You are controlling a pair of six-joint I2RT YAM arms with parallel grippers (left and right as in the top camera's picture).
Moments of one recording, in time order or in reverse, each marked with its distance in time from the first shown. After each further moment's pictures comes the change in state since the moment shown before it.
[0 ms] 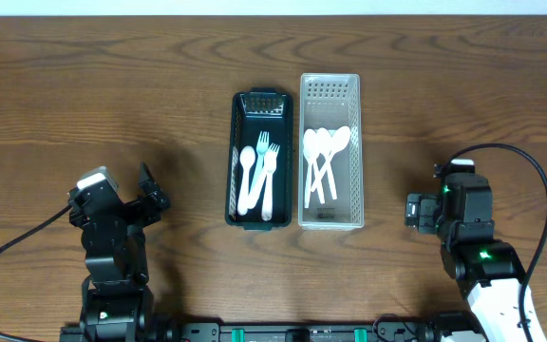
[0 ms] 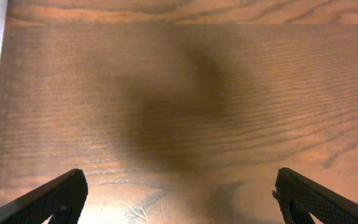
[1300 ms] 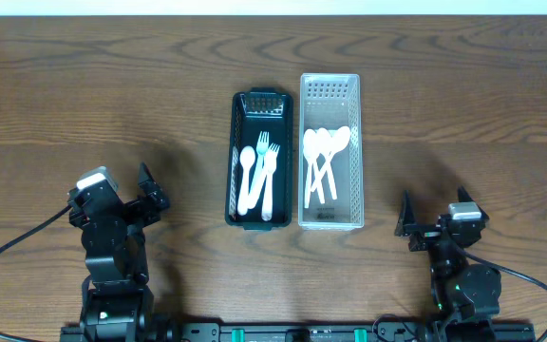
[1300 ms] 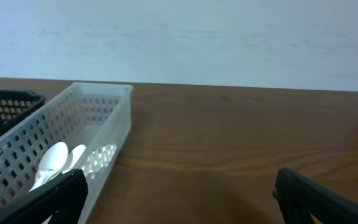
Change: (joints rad) left arm 0.000 0.000 0.000 -0.001 -0.003 0.000; right arm 0.028 -0.884 -0.517 0.460 -0.191 -0.066
